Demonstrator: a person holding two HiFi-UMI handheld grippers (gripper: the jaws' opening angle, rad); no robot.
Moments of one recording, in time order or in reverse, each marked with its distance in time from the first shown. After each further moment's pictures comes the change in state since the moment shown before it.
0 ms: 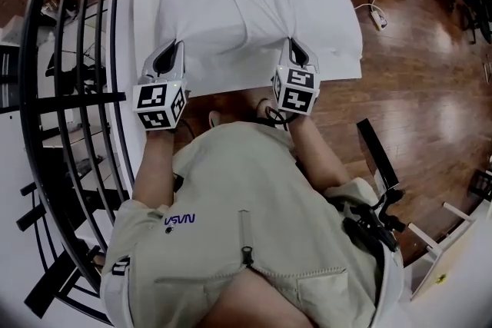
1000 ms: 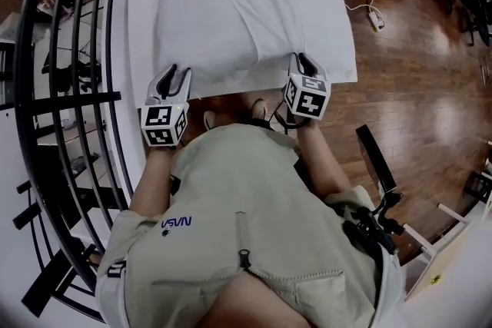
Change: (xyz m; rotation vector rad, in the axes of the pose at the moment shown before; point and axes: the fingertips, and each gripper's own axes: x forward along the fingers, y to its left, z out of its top) left arm -0.010 -0.017 -0.087 -0.037 0.122 -0.027; right arm 0.000 -0.040 -0.055 0.076 0.173 0.013
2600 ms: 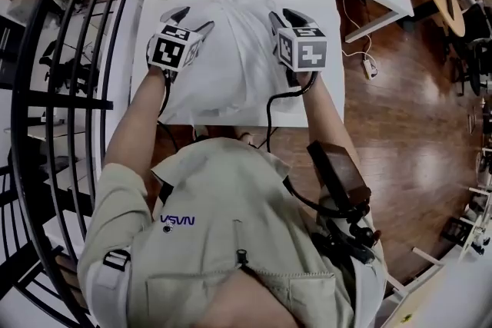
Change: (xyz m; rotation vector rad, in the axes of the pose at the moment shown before) left arm 0.135 0.048 0.161 0.184 0.053 -0.051; right arm 0.064 0.086 0.226 -0.320 -0.145 0.320
